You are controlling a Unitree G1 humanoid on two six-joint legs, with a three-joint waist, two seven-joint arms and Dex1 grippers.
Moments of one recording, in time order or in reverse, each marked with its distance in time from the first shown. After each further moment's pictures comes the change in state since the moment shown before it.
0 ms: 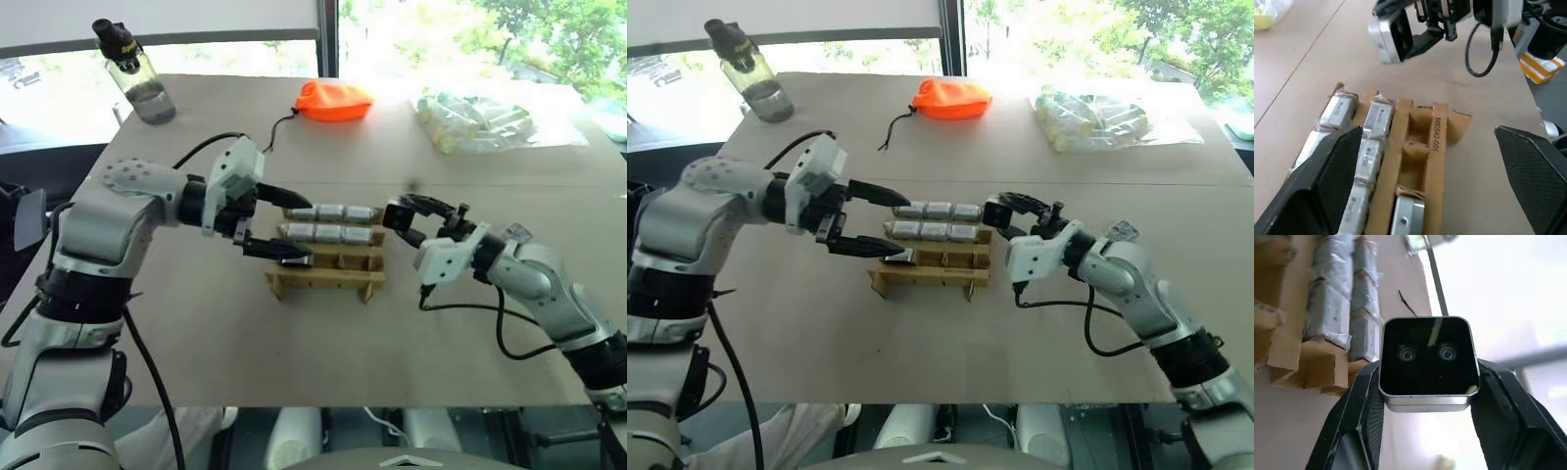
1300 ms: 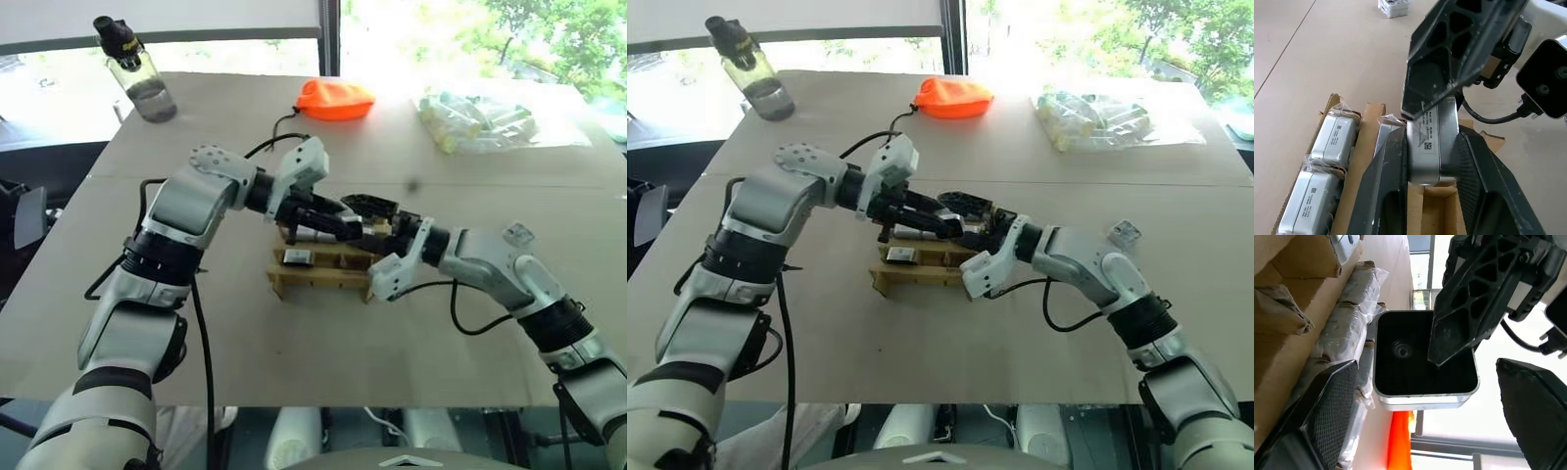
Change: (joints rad) left arm -0.154 -0.180 -0.149 0.124 0.151 0.043 0.026; right arm -0.067 0.184 0.049 0.097 -0.189 -0.061 -0.085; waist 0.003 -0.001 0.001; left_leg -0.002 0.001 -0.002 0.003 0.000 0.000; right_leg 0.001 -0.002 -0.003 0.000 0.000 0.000
